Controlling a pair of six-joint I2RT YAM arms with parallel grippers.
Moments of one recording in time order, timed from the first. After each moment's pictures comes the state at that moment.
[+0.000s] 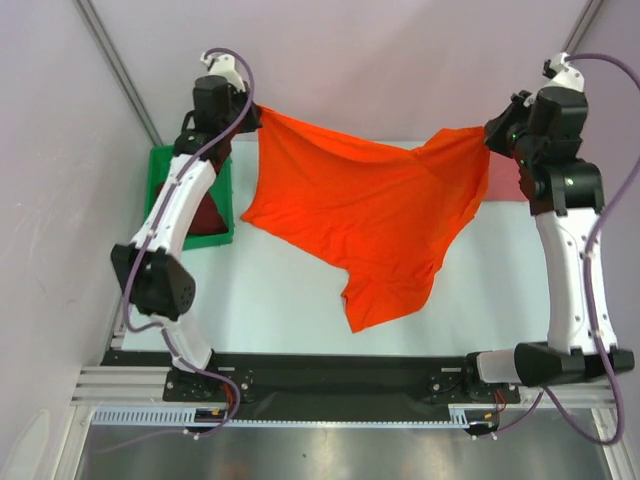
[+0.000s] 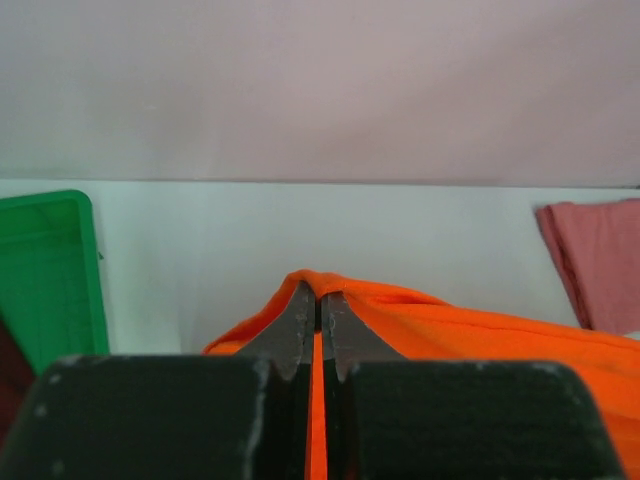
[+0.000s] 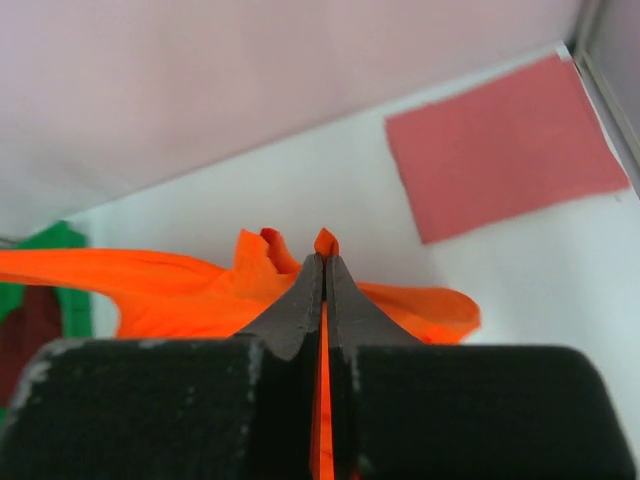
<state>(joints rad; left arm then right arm) -0.21 1.83 1.87 -0.30 0.01 -0.26 0.06 1.38 1.82 -0.72 0.12 0.37</state>
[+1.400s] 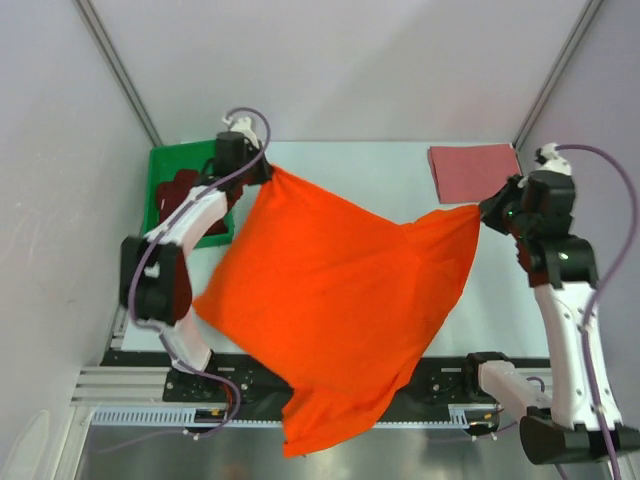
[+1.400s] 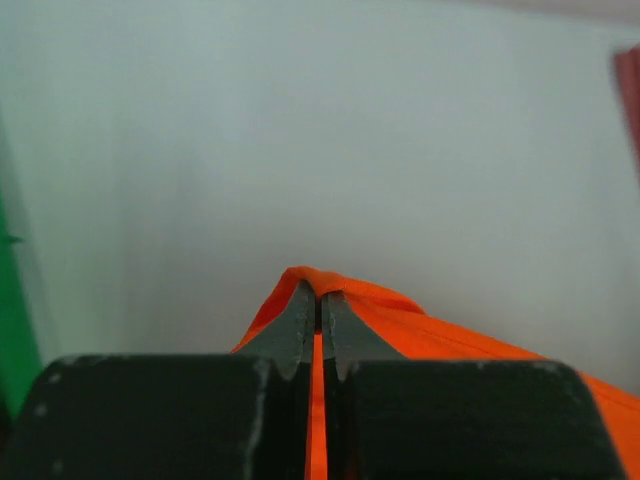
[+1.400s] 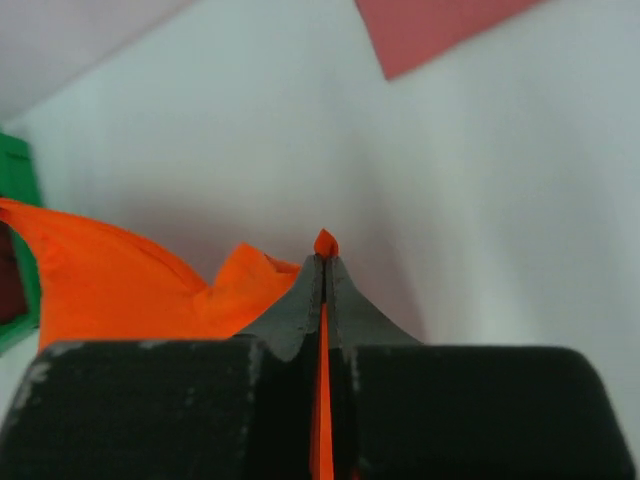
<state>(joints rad) -0.21 1.65 1.36 -0.10 0.09 -0.31 0.04 0.93 1.35 -0.83 0.04 0.47</state>
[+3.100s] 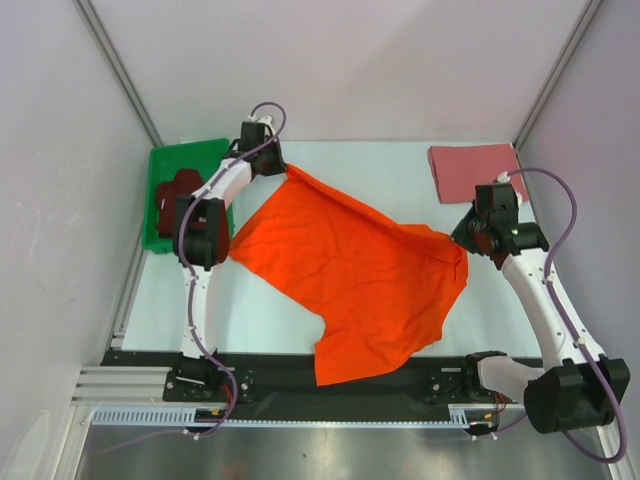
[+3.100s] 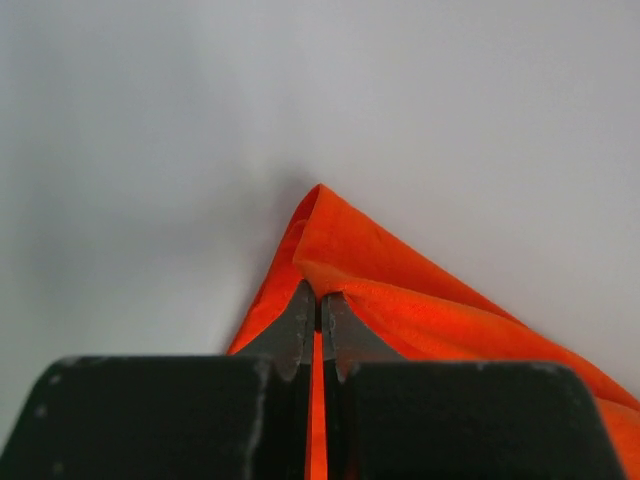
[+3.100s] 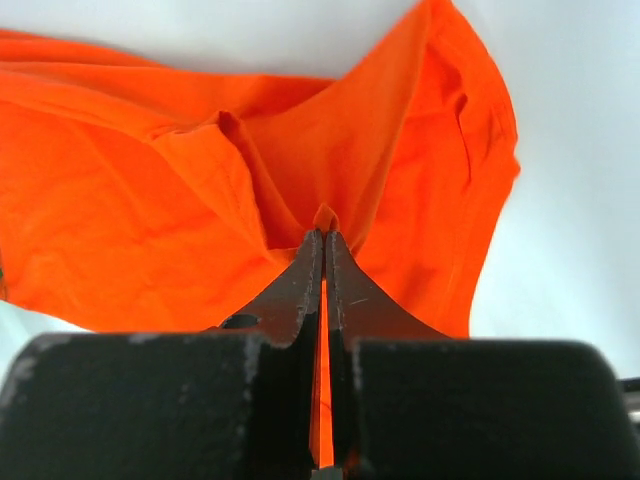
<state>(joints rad) -0.17 2.40 2.04 -0.32 0.20 -0.31 0.12 1.14 1.08 -0.76 0.13 0.66</state>
